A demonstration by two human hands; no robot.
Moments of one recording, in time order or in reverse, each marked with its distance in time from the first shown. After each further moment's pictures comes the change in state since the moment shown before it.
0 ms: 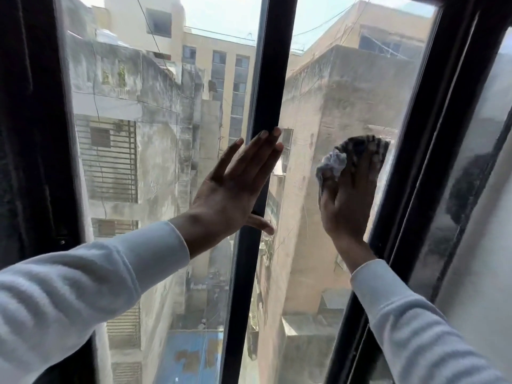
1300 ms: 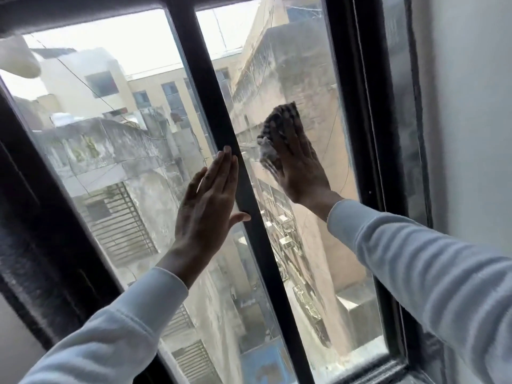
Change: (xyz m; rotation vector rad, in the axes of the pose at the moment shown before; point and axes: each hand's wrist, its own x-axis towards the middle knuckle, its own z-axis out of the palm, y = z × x) left_hand -0.017 -0.029 -0.034 -0.022 0.054 0.053; right_hand 0.024 -0.064 -0.030 0.031 -0.161 0.005
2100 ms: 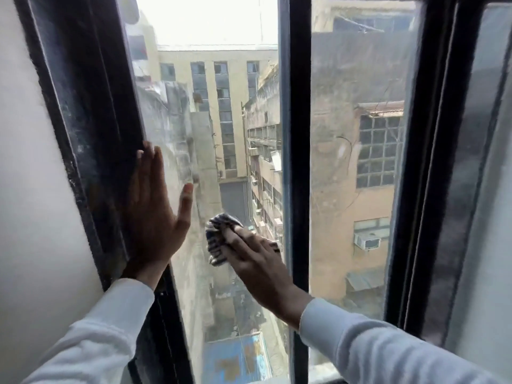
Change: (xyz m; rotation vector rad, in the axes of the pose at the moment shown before) left_hand -0.120 -0.119 0.055 -0.460 0.474 -0.547; right_hand -0.160 -0.184 0.047 0.057 -0.201 -0.504
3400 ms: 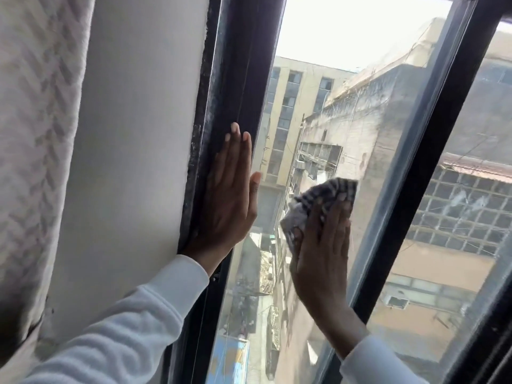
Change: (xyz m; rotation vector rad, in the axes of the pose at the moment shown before) left_hand -0.008 -0.032 0.002 -0.011 0.020 -0.086; right_hand 0.053 -0.017 0.022 -0.040 0.036 0.373
